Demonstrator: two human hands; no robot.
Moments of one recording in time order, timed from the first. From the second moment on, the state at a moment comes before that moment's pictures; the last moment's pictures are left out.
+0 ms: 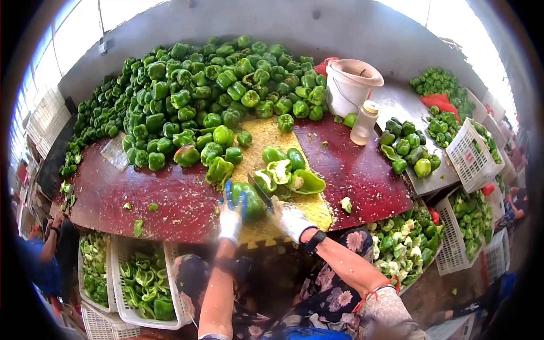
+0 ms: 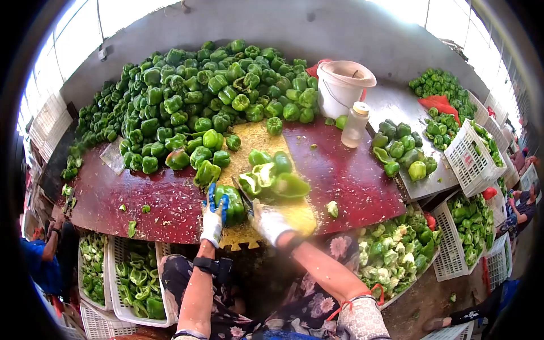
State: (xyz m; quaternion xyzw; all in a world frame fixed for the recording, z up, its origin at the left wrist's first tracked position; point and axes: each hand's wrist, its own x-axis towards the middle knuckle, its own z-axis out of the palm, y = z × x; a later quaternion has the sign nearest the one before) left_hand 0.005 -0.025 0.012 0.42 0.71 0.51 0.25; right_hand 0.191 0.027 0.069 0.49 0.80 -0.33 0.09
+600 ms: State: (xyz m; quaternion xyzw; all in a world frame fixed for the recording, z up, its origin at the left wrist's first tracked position) left_hand 0.004 -0.031 -0.037 0.59 0.75 0.09 -0.28; right_hand 0.181 -0.009 0.041 0.35 0.92 -0.18 -0.06
